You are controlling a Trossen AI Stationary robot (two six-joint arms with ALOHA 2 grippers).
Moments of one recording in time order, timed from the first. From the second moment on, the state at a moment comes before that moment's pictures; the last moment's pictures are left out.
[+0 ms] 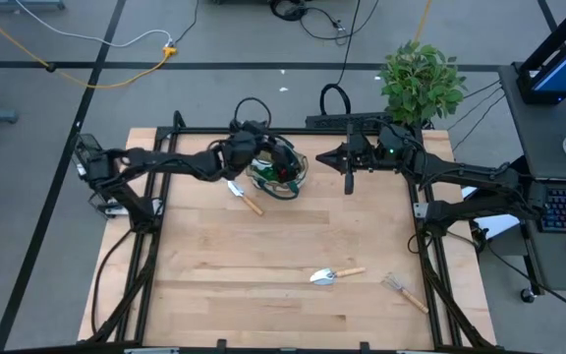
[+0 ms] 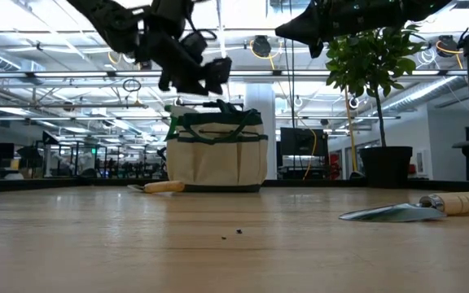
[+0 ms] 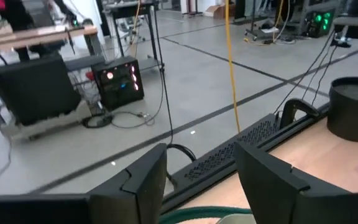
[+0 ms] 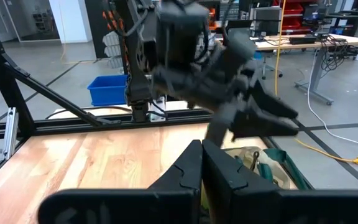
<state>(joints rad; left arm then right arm) 0.32 1.61 0.97 0.42 -0.66 -0.08 -0.38 1.11 0.79 0.23 -0.31 0.01</state>
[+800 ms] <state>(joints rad) -0.01 1.28 0.97 -0.61 -0.56 -0.34 -0.38 1.11 0.79 0.21 -0.31 0.01</state>
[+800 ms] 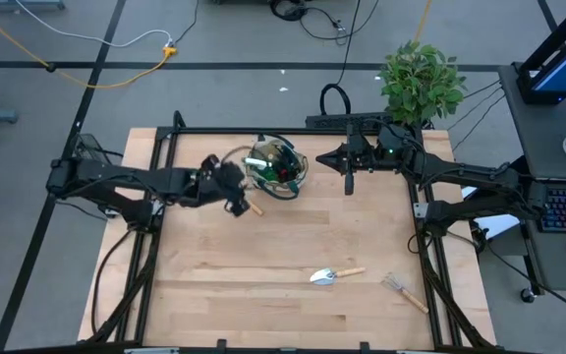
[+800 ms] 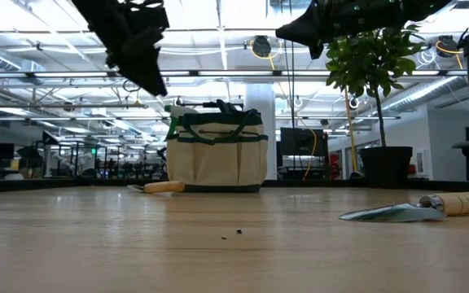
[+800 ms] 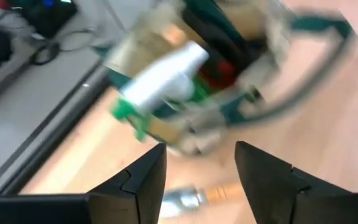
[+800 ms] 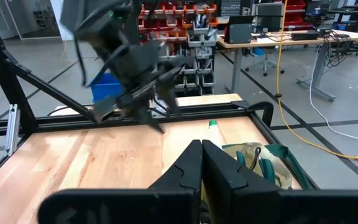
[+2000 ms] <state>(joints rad) -0.13 1.64 0.97 -0.43 -0.32 0.46 -0.38 1.11 0.79 0.18 -0.32 0.01</state>
